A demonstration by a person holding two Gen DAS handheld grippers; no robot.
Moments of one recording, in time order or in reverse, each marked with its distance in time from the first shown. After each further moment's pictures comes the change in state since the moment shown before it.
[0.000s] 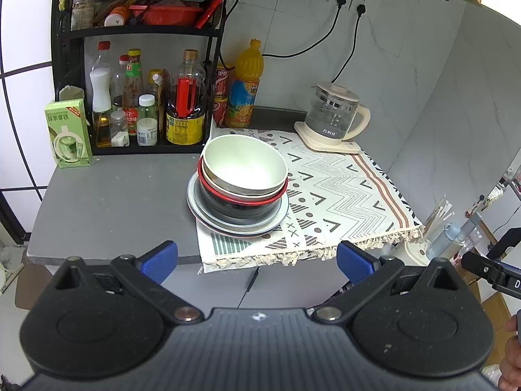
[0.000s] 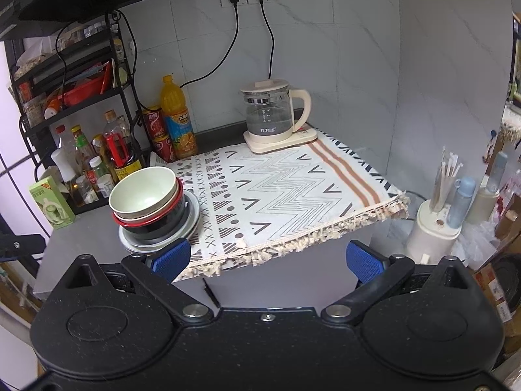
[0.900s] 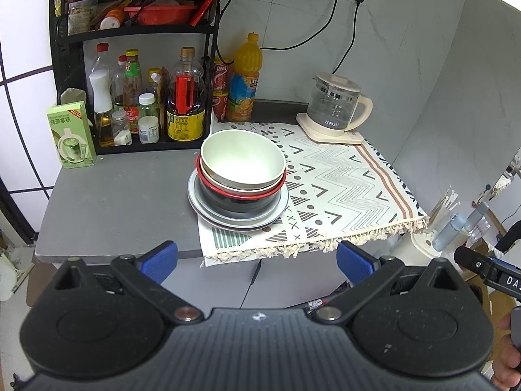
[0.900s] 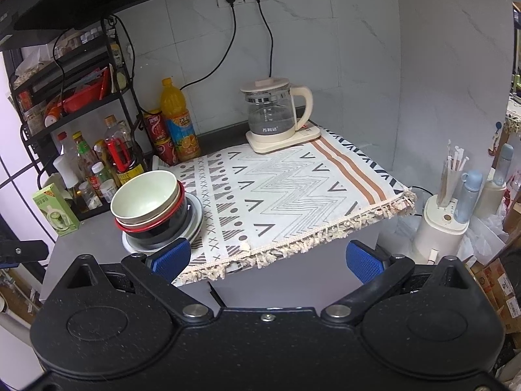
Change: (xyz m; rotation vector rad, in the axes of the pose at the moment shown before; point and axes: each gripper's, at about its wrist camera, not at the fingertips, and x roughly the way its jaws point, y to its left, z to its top) left arm -0.006 -0.020 0.000 0.027 0.029 0.049; right arm 0.007 -0.009 0.001 0.028 0.004 0.020
